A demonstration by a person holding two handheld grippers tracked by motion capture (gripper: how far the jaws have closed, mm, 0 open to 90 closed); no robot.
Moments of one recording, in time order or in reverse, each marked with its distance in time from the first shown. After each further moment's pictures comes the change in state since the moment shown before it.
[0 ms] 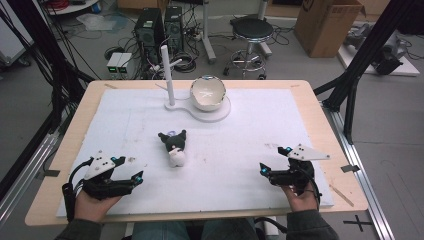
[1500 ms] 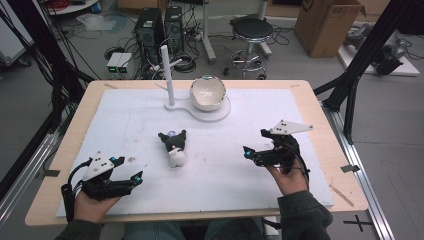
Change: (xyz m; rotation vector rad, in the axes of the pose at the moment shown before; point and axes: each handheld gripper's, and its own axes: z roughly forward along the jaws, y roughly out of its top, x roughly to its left) left arm 0.000 -0.001 -0.002 -0.014 0.000 -0.005; right arm 0.016 0.076 0.026 0.051 0.104 -0.021
